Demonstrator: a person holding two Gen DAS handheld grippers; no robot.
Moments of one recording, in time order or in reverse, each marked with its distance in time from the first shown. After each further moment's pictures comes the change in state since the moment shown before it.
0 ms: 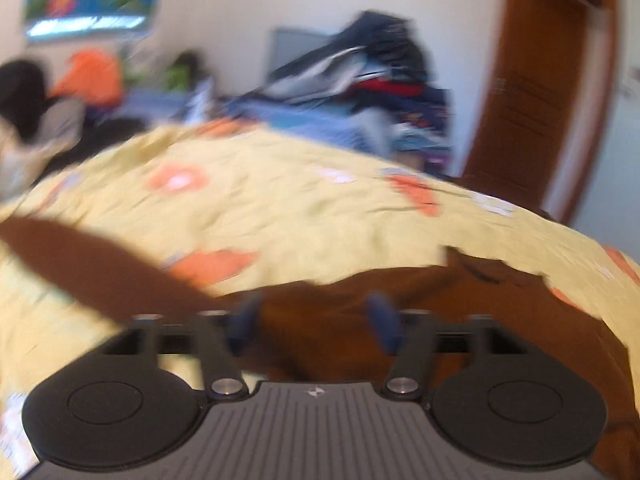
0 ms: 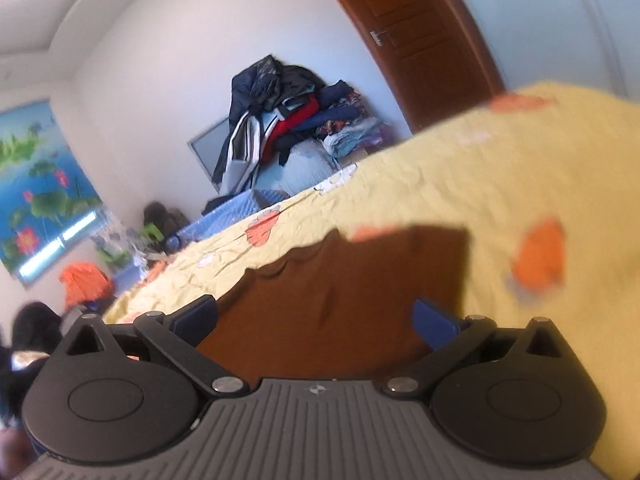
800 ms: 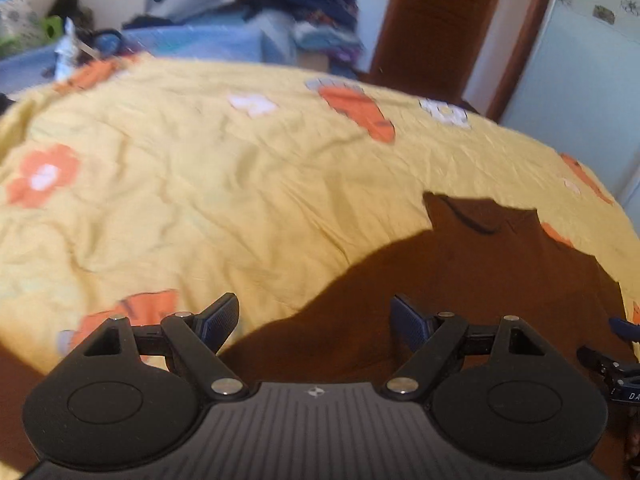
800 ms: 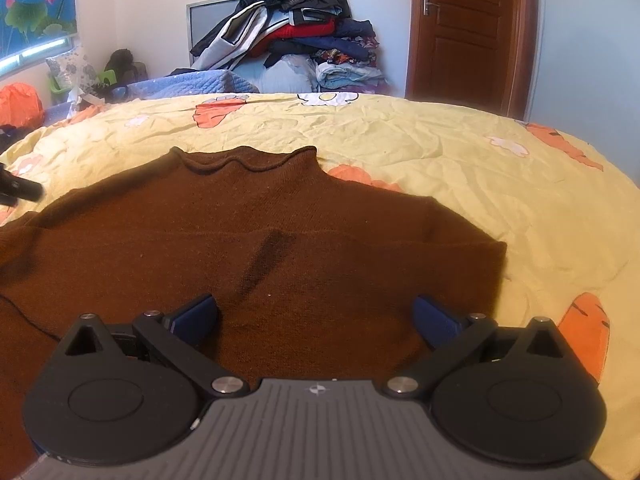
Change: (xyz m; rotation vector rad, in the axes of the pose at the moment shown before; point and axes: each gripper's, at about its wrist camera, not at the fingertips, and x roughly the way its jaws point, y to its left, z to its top) left arm 0.151 0.015 0.055 0.172 0.348 -0.259; right arm 0.111 0.018 -0.024 -0.417 0.230 -0.233
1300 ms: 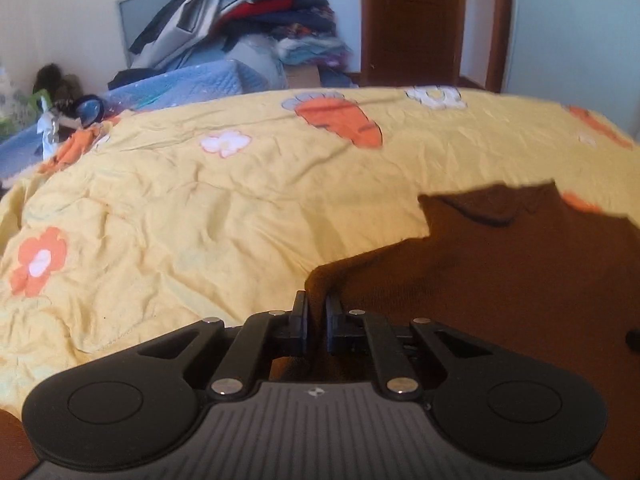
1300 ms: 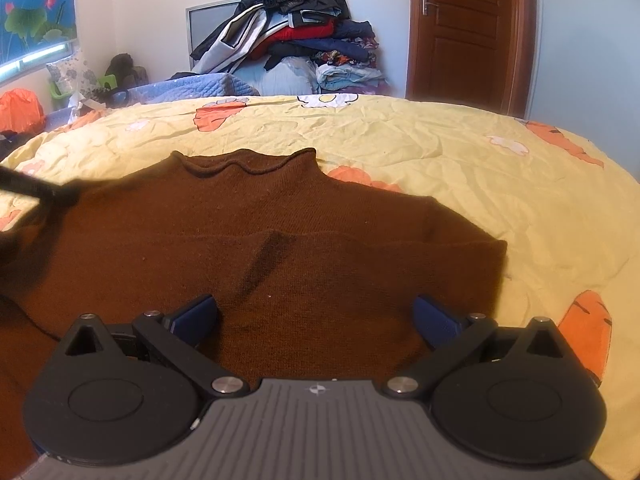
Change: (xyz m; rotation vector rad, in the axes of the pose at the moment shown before) left arm 0.008 -0.028 0.017 0.170 -0.060 0.114; right arm -0.002 -0.001 -0.001 0.013 -0.007 0.010
